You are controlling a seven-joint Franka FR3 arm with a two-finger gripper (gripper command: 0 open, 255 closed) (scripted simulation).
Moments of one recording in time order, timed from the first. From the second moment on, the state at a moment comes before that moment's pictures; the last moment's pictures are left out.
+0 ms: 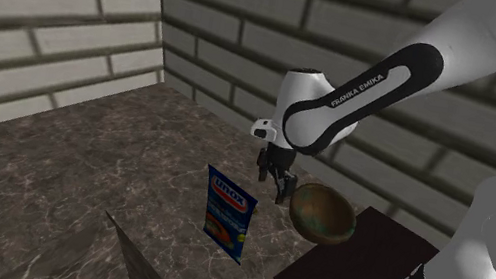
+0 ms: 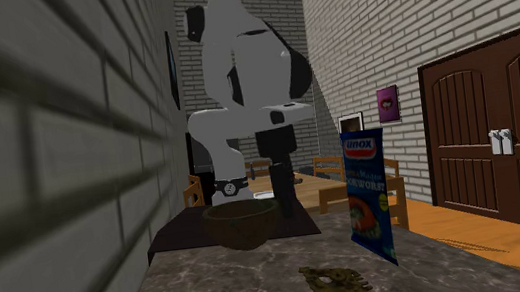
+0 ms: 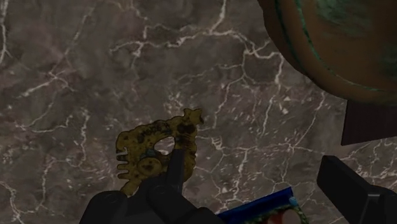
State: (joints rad) arm 0.44 -0.02 -0.10 -2.55 0.21 2.47 -1.22
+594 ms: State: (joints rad) arm 0.44 0.01 -0.10 -2.56 0.23 2.51 -1.23
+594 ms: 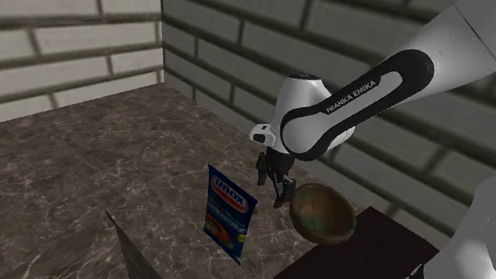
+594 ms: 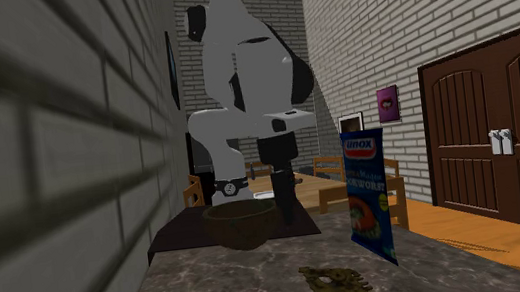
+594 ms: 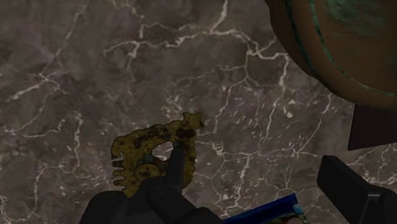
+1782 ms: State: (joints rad) arm 0.45 0.26 -0.09 -2.27 0.17 2.44 -1.24
